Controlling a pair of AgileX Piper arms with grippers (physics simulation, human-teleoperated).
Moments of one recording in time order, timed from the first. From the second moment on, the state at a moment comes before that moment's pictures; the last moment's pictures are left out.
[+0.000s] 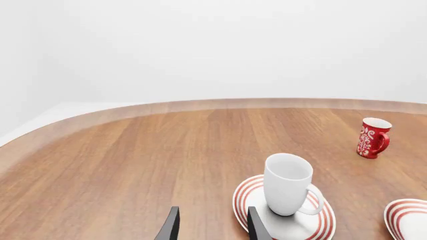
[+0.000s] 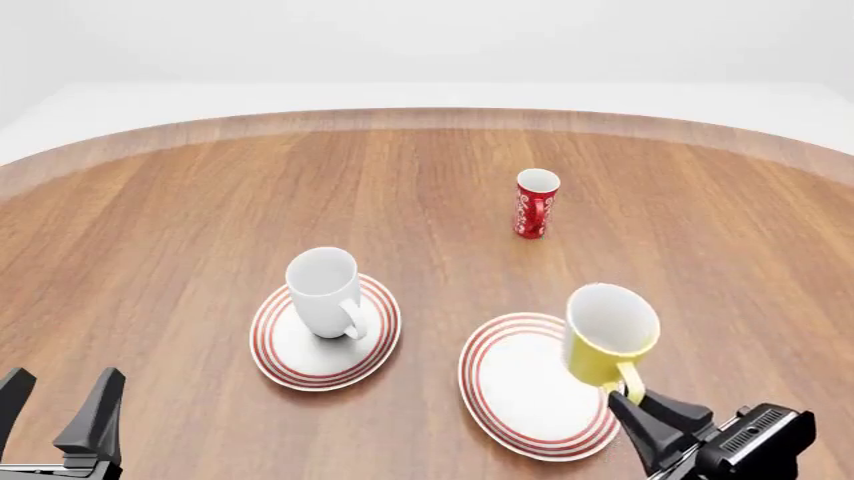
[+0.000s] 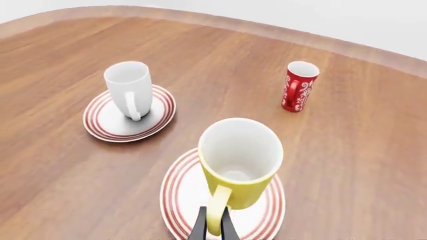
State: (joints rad) left arm 0.00 0.01 0.00 0.00 0.00; right arm 0.50 0.60 0.00 -0.29 -0.02
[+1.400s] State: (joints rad) left arm 0.00 0.01 0.00 0.00 0.00; right arm 0.55 1.30 0.00 -0.82 0.02
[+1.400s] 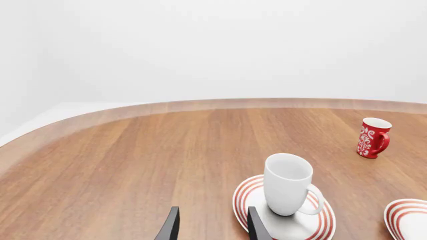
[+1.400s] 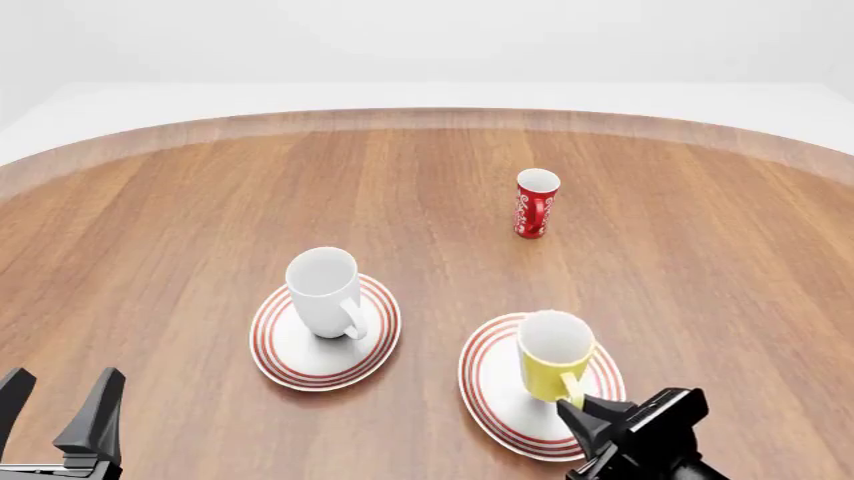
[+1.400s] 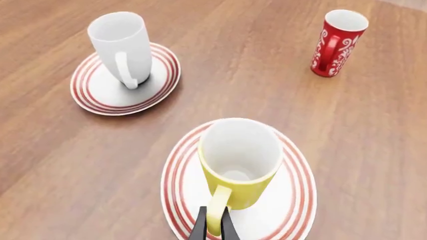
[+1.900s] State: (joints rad) left arm 0.00 0.01 0.00 0.00 0.00; right arm 0.54 1.41 0.00 -0.91 0.01
